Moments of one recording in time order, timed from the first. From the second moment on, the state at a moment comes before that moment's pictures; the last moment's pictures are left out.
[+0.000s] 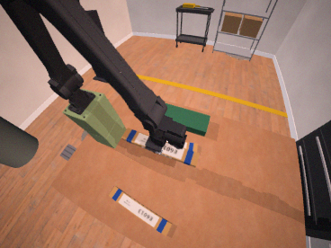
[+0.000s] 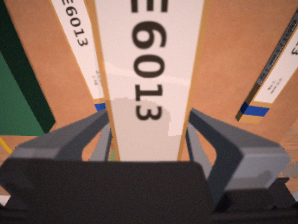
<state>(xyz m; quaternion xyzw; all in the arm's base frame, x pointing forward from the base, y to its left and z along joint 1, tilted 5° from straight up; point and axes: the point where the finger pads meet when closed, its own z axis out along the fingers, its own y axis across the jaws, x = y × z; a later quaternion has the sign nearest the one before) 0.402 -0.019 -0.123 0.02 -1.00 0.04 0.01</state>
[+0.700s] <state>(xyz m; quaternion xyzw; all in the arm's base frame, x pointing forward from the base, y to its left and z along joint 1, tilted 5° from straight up) 0.403 0.001 -0.122 0.01 -1.00 0.04 0.01</state>
